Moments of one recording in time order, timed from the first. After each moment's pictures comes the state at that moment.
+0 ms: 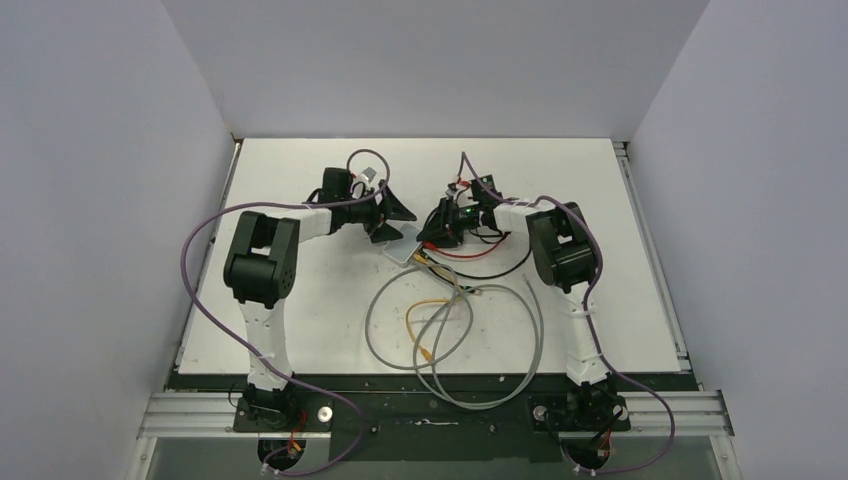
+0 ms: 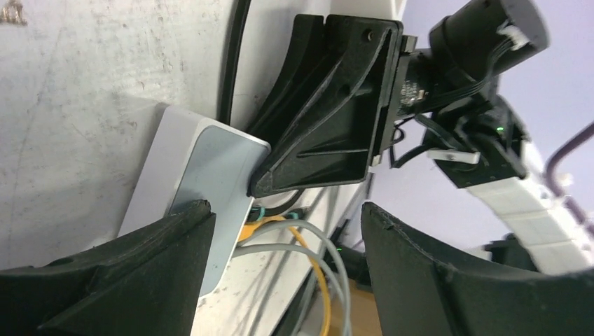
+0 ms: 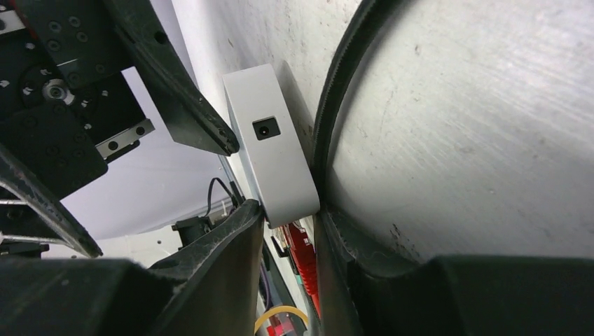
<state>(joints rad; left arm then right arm) -0.22 2.10 1.25 0.17 0.86 -0.95 0.36 2.36 1.57 -0.08 -0.98 0.80</state>
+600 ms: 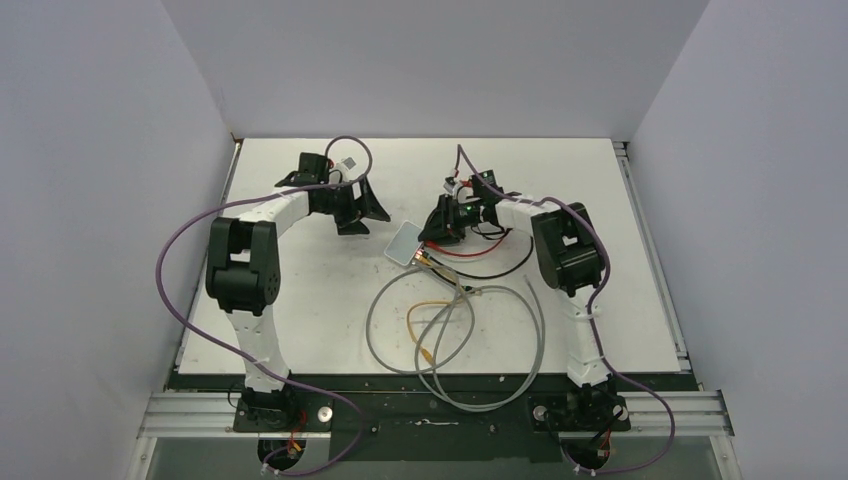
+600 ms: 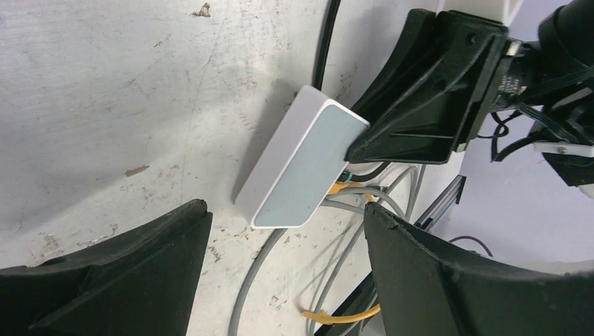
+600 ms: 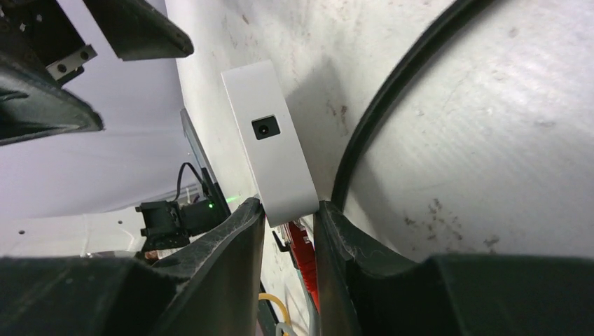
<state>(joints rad) -0.14 2.00 1.43 -0.41 0.70 -0.48 0.36 2.31 1.57 -0.15 -0.97 0.64</state>
